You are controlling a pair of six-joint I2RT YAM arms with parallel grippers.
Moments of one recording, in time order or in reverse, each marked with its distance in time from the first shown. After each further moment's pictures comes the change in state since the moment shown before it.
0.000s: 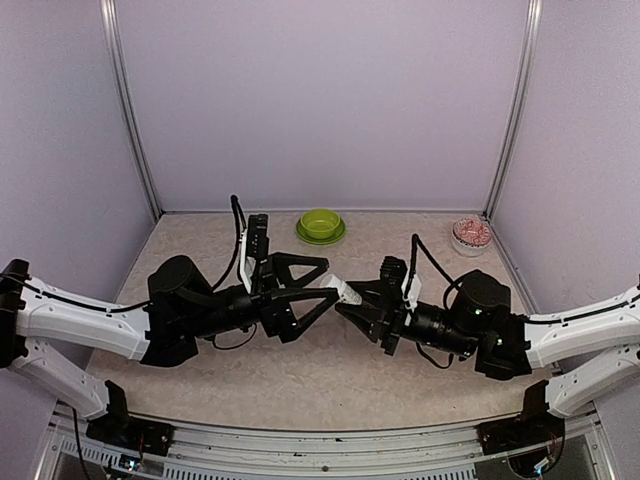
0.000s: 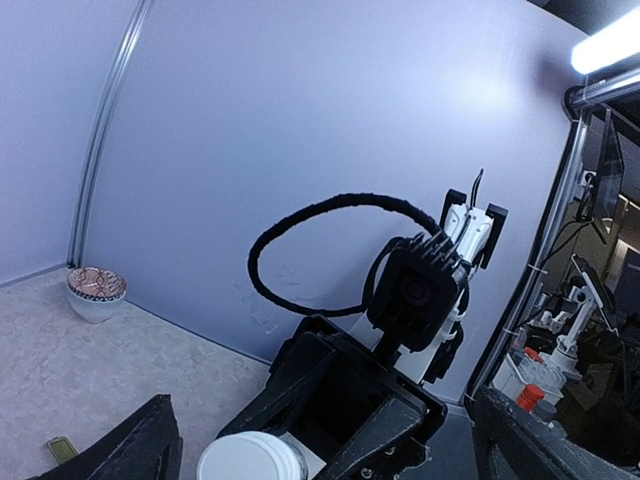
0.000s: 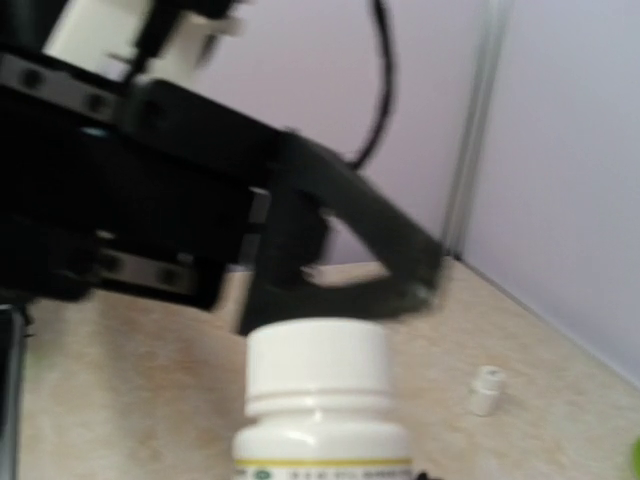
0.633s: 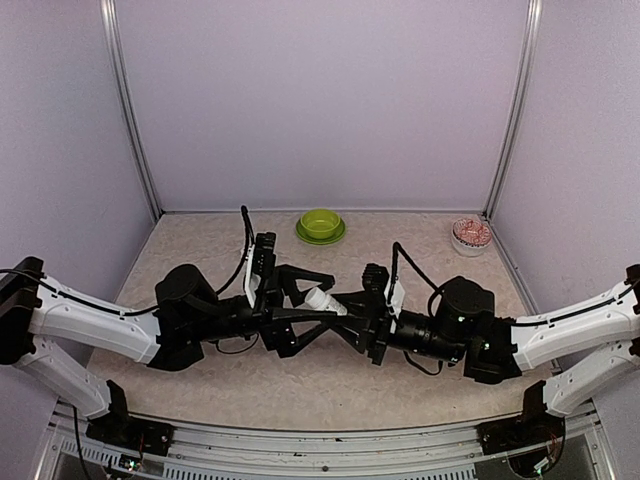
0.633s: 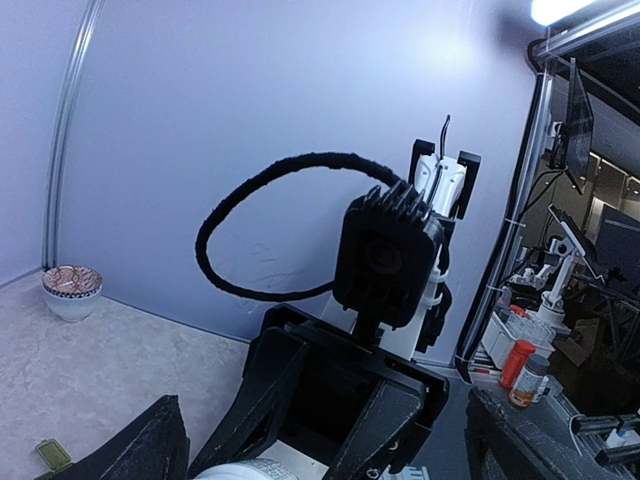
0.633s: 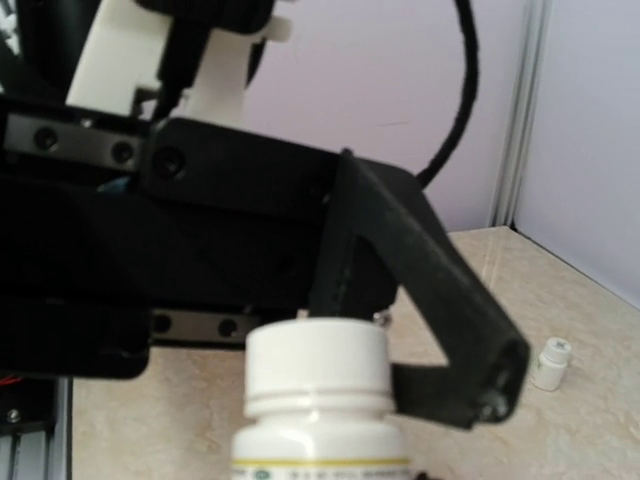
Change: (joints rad) left arm 0.023 0.069 -0.043 0.102 0.159 0.050; right arm 0.033 0.095 0.034 0.016 -0.008 0.088
